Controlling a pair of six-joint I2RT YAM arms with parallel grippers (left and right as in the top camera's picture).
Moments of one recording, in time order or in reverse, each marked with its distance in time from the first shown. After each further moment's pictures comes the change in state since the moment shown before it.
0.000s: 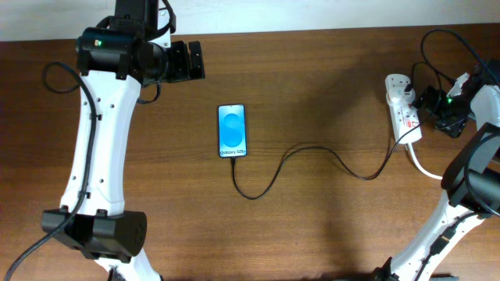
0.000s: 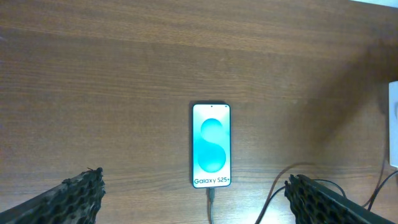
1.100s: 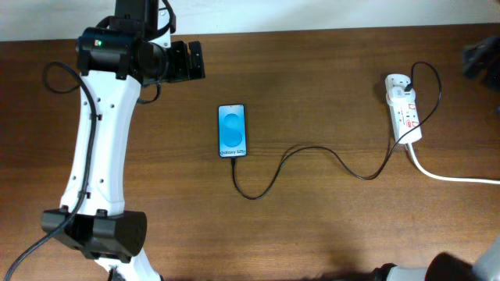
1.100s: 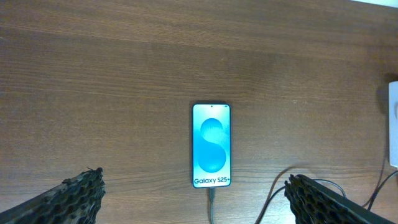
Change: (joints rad) left arm 0.000 0.000 0.000 0.000 -0.001 0.000; right arm 0.063 -0.776 0.214 -0.413 -0.145 -0.076
